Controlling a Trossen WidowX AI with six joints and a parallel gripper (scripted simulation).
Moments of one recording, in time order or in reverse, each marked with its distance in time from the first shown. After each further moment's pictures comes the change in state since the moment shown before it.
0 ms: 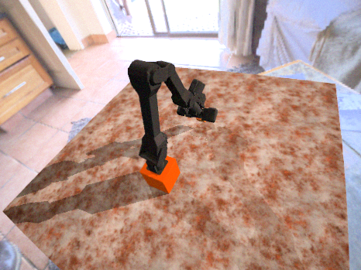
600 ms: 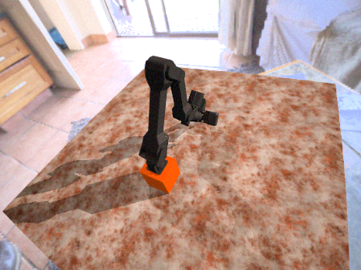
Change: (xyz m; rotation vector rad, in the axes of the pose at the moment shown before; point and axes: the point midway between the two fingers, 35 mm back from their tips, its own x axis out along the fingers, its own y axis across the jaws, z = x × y) arm 0.031 -0.001 0.001 0.008 -0.239 0.005
